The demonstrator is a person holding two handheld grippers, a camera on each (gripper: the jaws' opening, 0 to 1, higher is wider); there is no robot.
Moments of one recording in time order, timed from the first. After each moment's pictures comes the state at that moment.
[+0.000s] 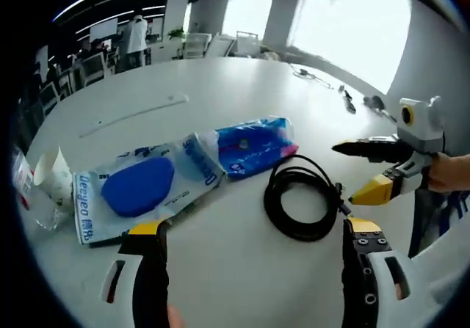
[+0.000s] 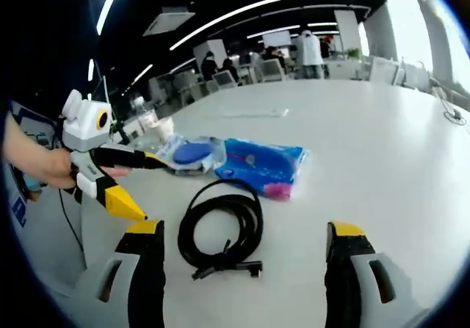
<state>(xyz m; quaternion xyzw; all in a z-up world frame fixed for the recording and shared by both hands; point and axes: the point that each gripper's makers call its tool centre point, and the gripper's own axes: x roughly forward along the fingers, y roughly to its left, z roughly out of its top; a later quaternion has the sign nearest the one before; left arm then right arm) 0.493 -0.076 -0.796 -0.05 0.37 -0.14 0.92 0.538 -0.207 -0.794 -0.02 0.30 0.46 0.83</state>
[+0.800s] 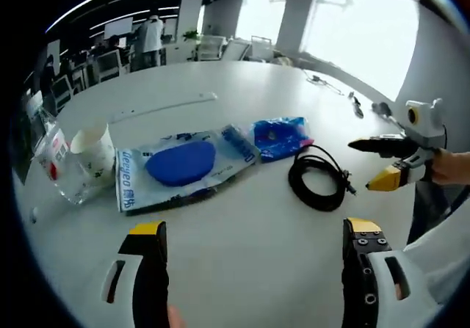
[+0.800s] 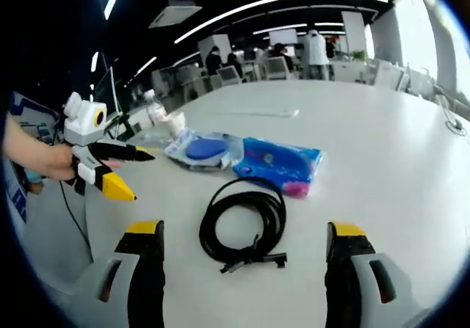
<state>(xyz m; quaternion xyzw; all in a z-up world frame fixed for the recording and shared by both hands) 0.446 -0.020 -0.785 -0.06 0.36 -0.11 0.92 0.512 -0.199 -0.782 -0.04 0.30 0.47 0.83</state>
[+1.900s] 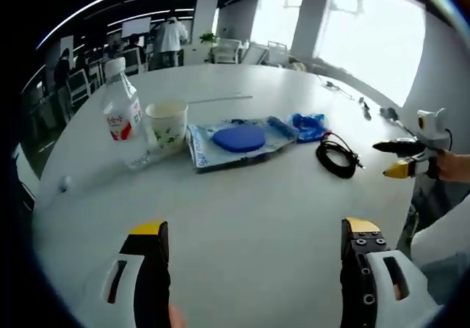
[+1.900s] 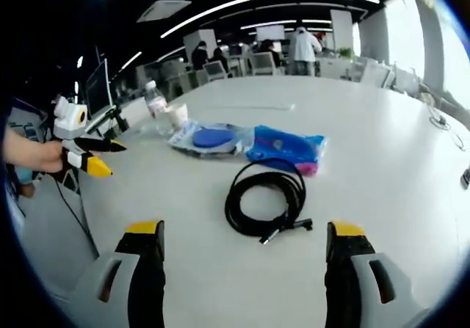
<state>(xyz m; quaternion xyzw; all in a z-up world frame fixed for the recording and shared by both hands) 0.363 0.068 -0.771 -0.07 0.35 -0.07 0.93 0.459 -0.204 -0.775 -0.06 0.32 0.41 0.85</state>
